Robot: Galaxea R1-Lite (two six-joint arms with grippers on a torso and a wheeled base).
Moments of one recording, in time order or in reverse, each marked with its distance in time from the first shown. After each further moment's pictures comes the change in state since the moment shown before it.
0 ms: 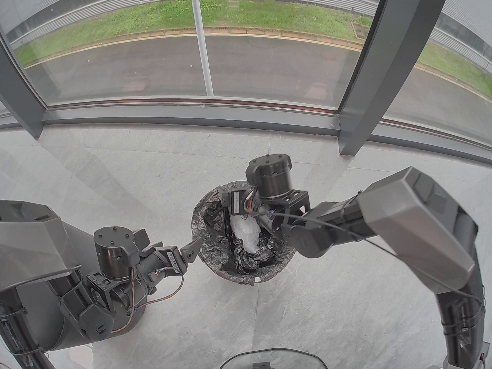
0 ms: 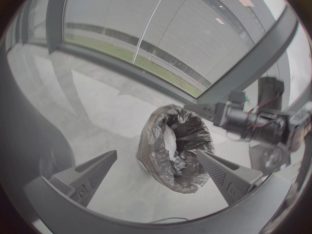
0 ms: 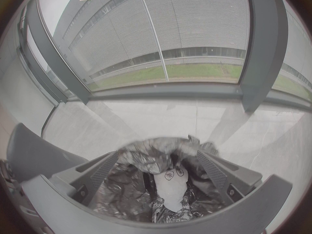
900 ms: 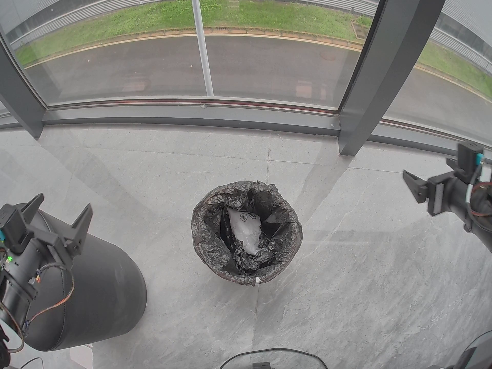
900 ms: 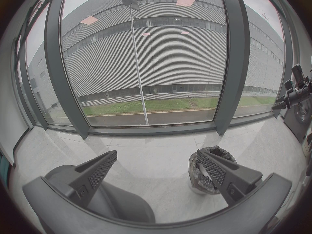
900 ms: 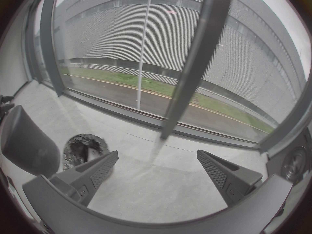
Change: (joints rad) left arm 0.032 -0.948 0.130 0.469 0.263 0.577; right arm -0.187 -1.147 0.977 0.047 -0.219 -0.360
